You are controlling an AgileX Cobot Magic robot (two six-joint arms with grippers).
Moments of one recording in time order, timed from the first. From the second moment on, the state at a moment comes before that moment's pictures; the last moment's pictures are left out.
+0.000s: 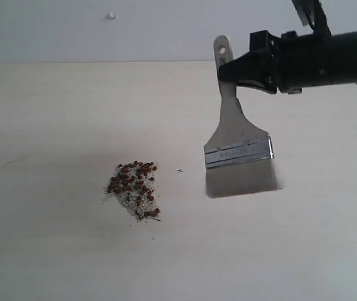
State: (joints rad) left arm -0.09 0.01 0.00 0.07 0.13 -0.26; right arm 0.09 1.75 -0.96 1.58 0.93 -1.25
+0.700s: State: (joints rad) left arm -0.09 0.01 0.00 0.07 0.13 -0.26; right arm -0.05 2.09 -0.95 1.53 1.17 -1.27
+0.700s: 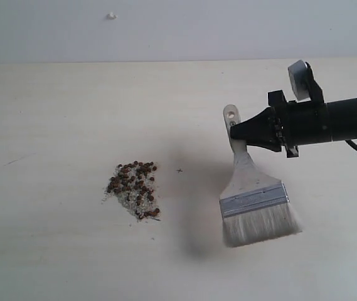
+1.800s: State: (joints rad) left arm -0.09 0.01 0.00 0.07 0.13 -0.26; right arm 0.04 2.09 -0.85 1.62 0.90 -1.30
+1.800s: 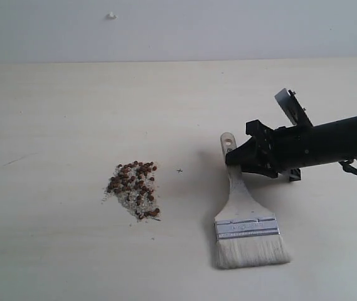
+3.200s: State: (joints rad) left arm -0.09 0.01 0.00 0.07 0.13 -0.26; right arm 0.34 0.35 -0.27 1.44 -0.04 -1.20
